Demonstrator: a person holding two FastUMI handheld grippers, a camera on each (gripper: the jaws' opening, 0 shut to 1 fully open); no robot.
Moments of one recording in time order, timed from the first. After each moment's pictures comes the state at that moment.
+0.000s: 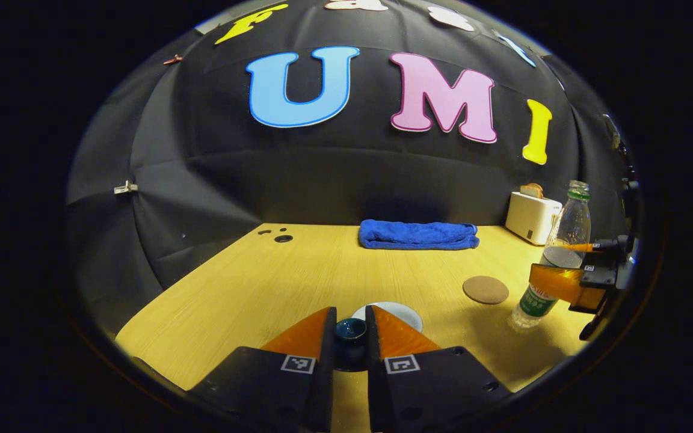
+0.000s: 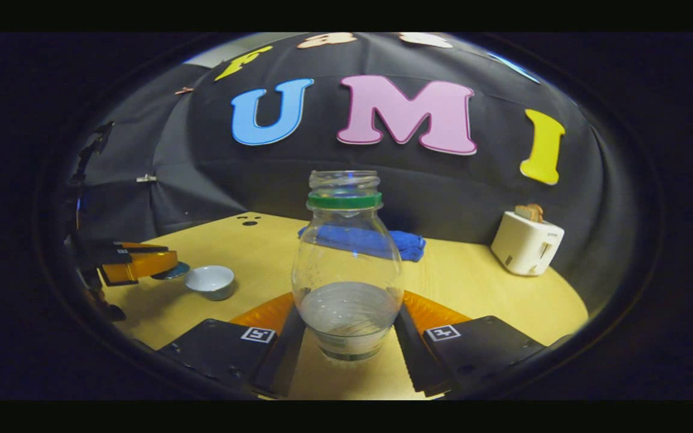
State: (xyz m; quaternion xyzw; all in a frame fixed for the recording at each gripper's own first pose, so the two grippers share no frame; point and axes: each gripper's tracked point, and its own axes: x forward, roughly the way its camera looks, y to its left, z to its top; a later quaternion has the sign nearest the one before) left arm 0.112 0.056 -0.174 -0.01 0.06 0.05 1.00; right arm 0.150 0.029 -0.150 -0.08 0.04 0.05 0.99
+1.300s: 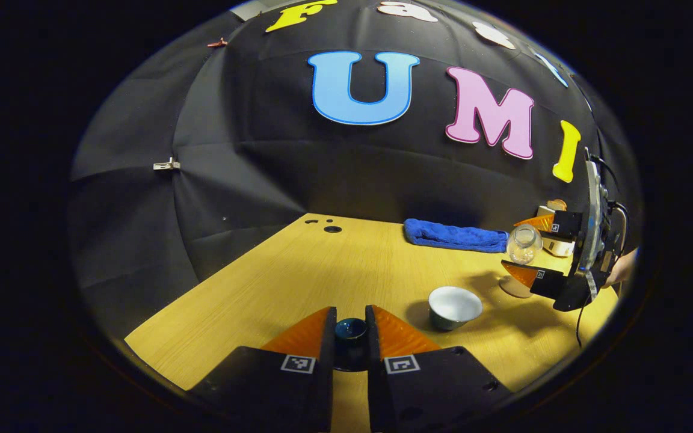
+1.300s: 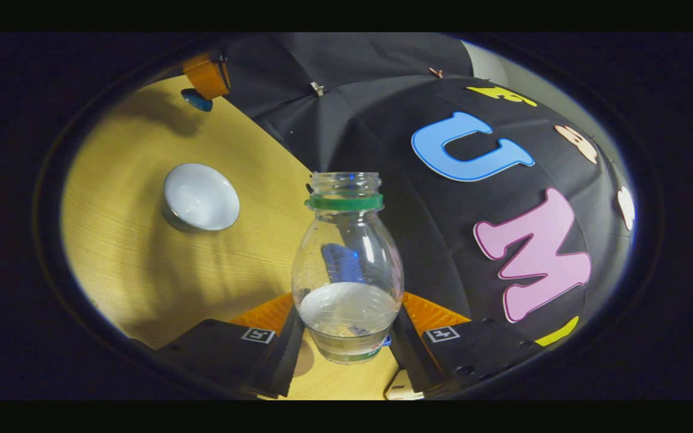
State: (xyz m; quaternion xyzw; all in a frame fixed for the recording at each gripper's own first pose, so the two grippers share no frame) left arm 0.060 0.147 -0.189 -0.06 0.06 0.09 0.99; right arm 0.237 0.099 -0.142 -0.57 -0.08 0.15 0.81
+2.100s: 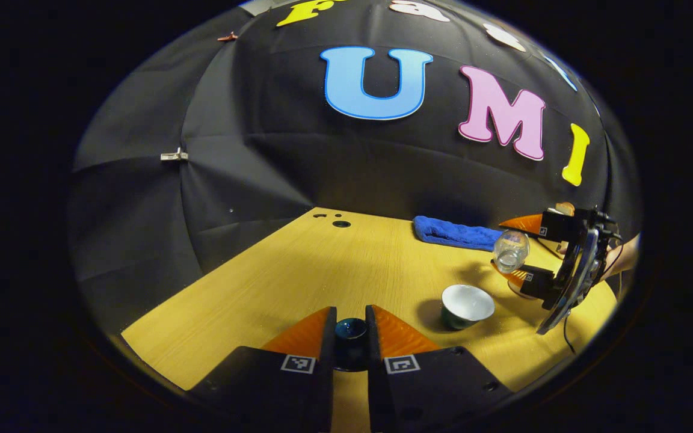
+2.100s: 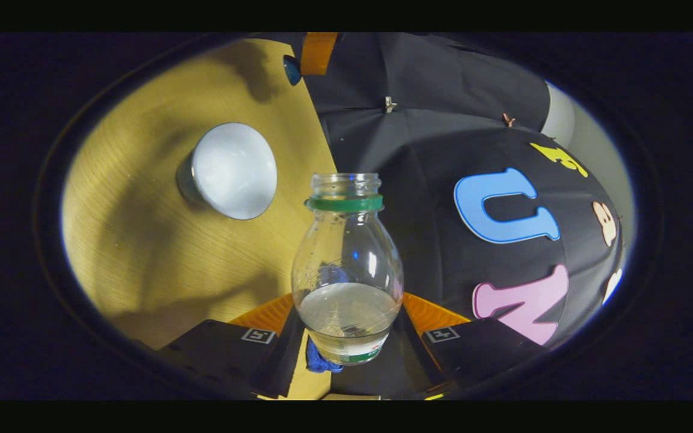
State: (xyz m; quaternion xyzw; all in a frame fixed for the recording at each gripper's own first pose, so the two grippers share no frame) left arm 0.065 0.157 -0.200 -0.08 0.07 0.10 0.99; right arm 0.224 0.126 -0.132 -0.69 -0.15 0.18 0.68
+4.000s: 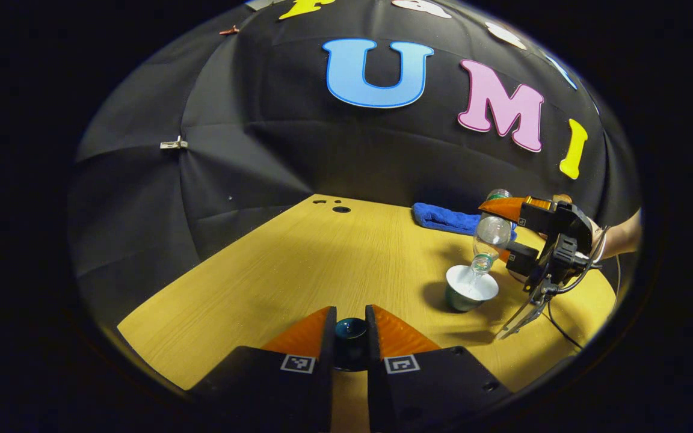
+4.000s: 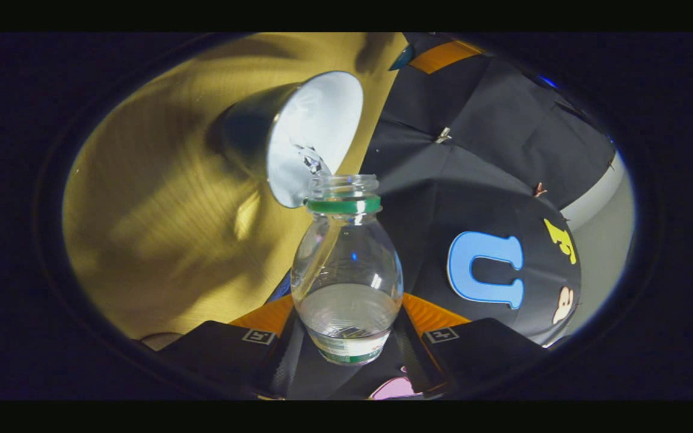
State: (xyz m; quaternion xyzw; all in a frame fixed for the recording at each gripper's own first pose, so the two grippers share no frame) left arm 0.058 0.162 -0.225 -0.07 0.09 0.10 0.99; right arm 0.239 0.148 -0.128 -0.82 -0.24 0.14 0.50
